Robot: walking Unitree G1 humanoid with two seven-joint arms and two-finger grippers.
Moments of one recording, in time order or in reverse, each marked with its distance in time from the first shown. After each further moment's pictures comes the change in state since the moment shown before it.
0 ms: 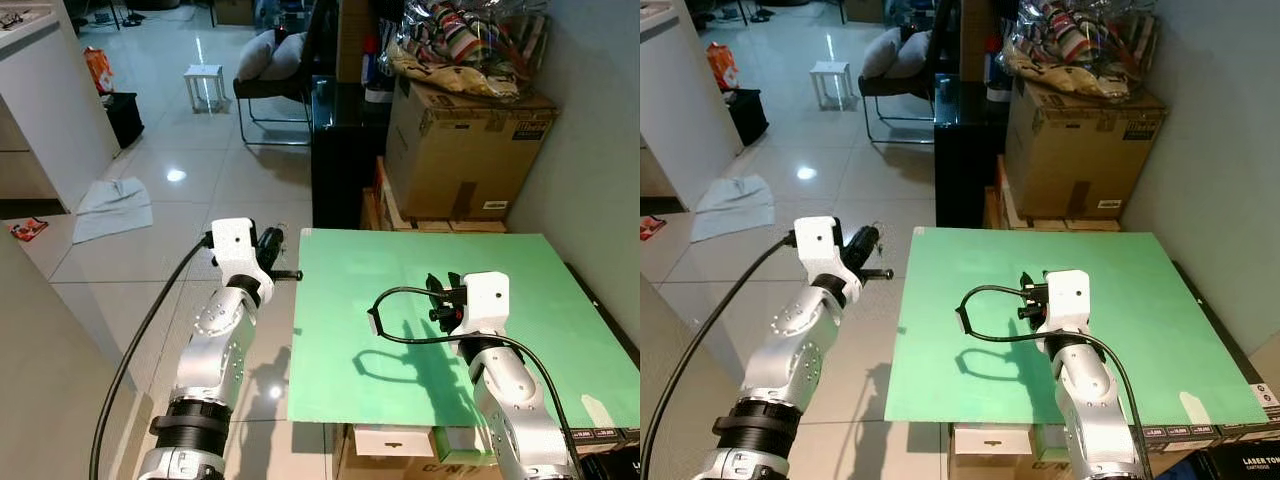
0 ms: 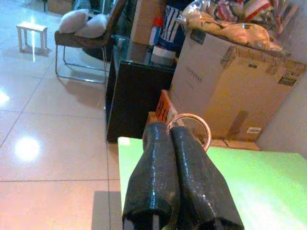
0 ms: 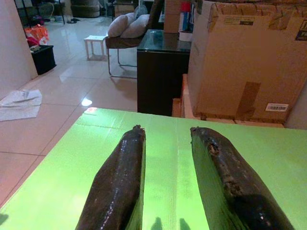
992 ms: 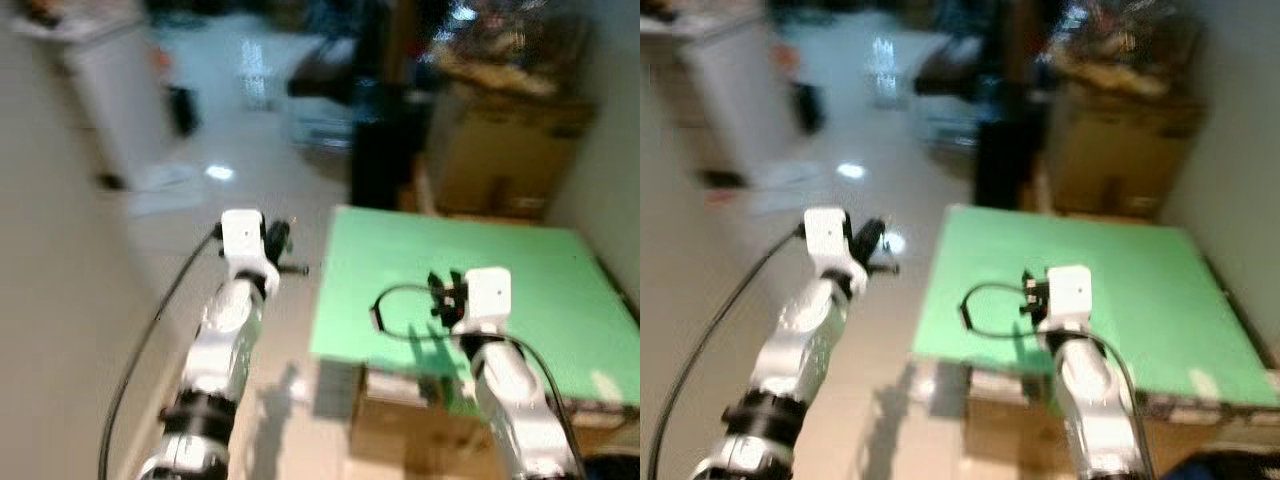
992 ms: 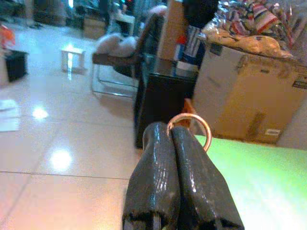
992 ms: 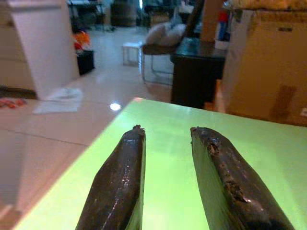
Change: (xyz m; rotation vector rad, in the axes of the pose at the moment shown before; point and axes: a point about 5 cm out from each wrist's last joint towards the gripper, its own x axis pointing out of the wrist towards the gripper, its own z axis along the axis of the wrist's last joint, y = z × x) left arm 0.006 -0.005 -0.001 0.042 -0.021 -0.018; right arm 0.002 -0.001 0.001 -0.006 -0.006 0.003
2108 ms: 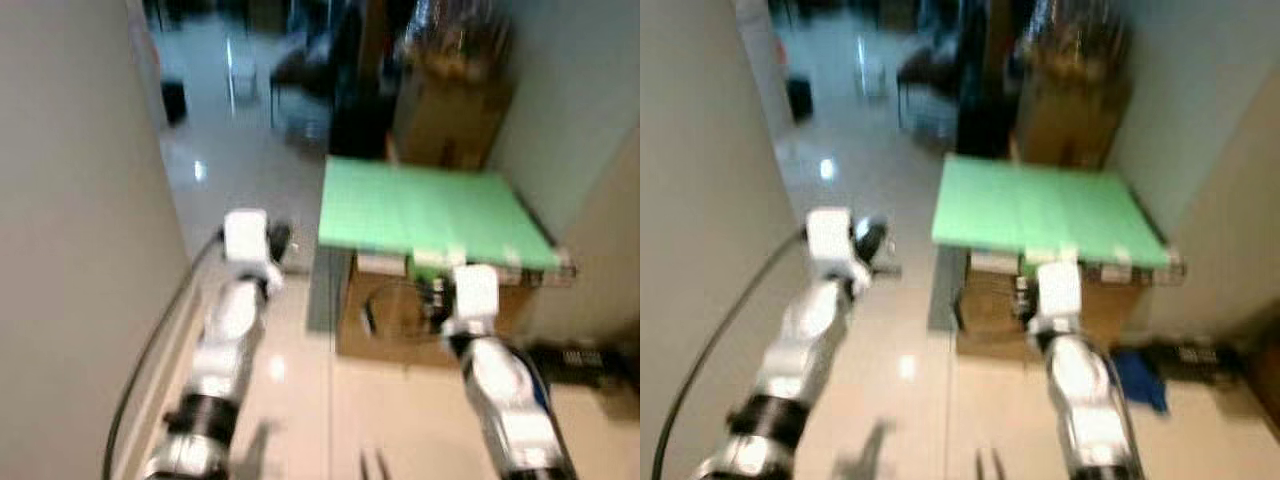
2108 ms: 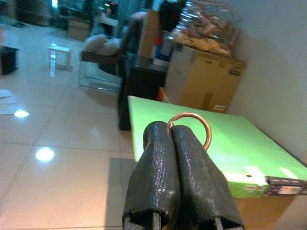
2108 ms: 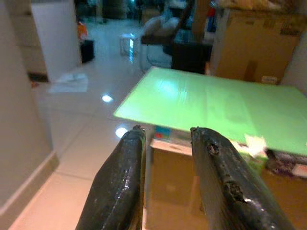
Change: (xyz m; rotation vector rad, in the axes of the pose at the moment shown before) left arm 0.000 0.003 0.000 0.009 -0.029 0.031; right arm 0.010 0.010 -0.002 0.028 0.022 0.038
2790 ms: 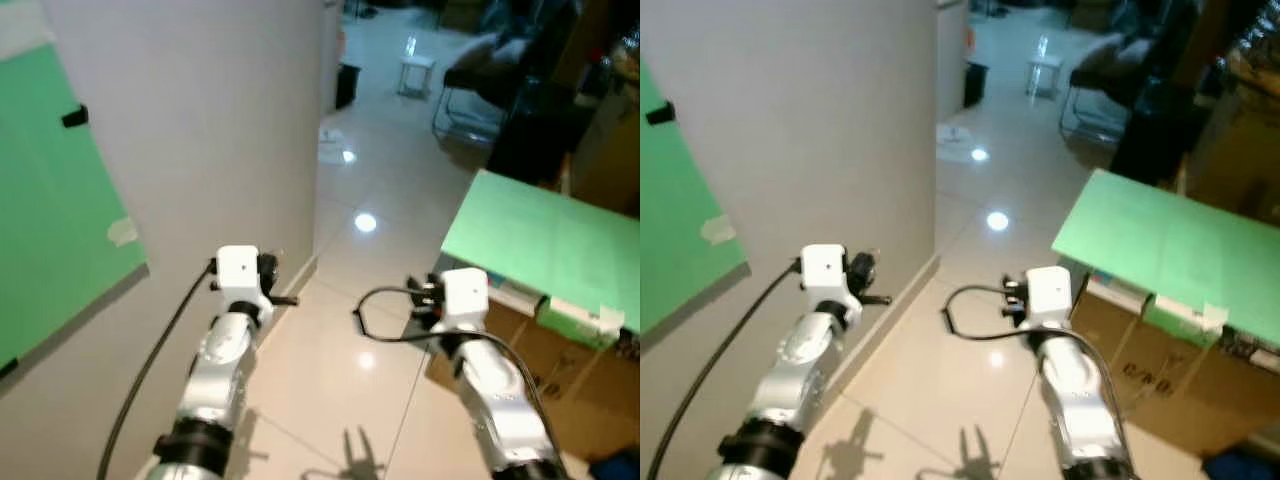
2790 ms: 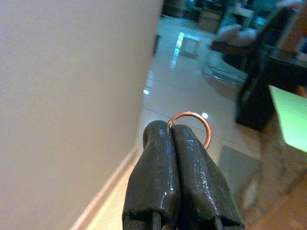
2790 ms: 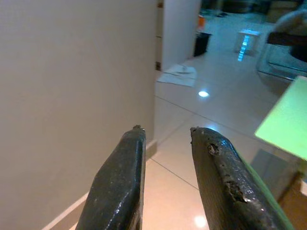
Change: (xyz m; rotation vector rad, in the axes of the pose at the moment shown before) left arm -0.020 0.011 -0.032 0.039 0.092 0.083; right arm 0.002 0.010 -0.007 0.018 0.022 0.044
